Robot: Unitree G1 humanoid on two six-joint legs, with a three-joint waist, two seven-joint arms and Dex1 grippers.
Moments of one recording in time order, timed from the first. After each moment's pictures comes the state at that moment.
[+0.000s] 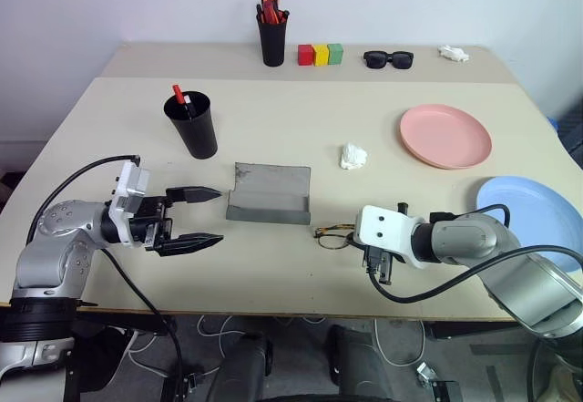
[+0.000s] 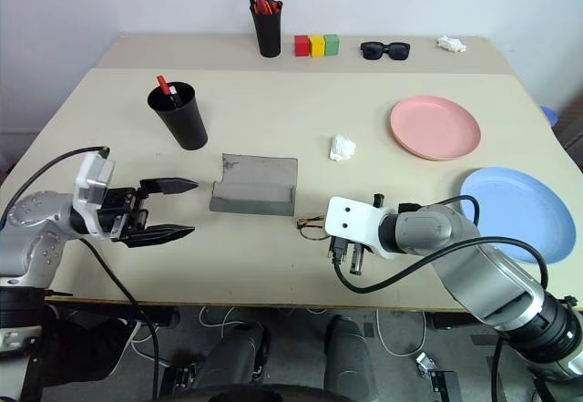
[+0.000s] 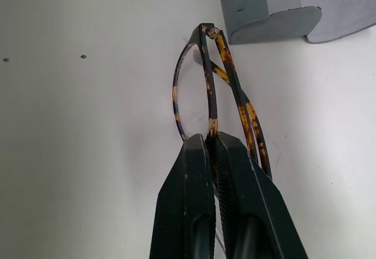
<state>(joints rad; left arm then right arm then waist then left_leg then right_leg) -0.27 0.75 0.17 0.05 -0.62 0.27 -1.48 -0.36 -0.97 0.36 -0.66 0.15 0.82 0.81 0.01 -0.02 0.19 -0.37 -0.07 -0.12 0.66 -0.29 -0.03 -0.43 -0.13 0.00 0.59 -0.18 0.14</state>
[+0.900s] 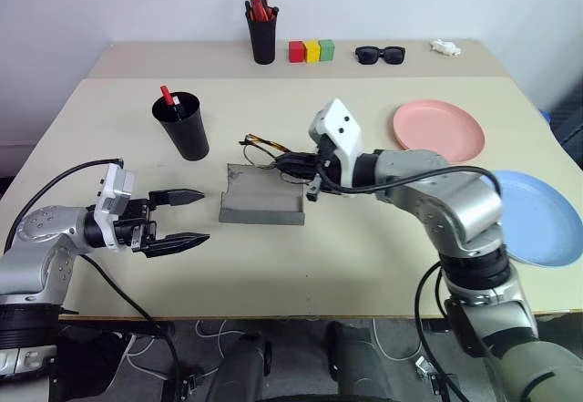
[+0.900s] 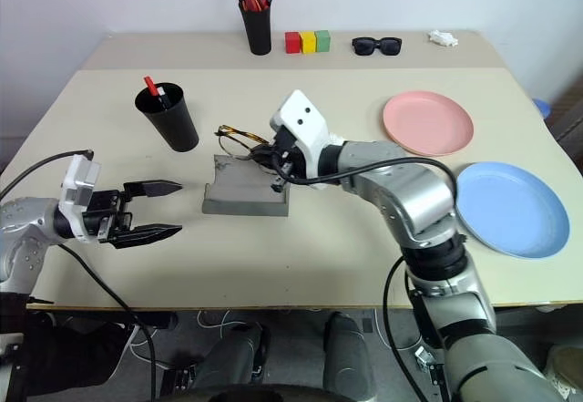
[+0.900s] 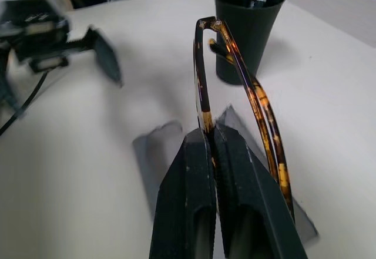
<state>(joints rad) -0.20 0.82 0.22 0.03 -0.62 0.30 -1.44 -0.76 -0.35 0.23 -0.30 0.40 0.92 0.64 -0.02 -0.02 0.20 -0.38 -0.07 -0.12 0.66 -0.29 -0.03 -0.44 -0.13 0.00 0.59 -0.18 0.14</state>
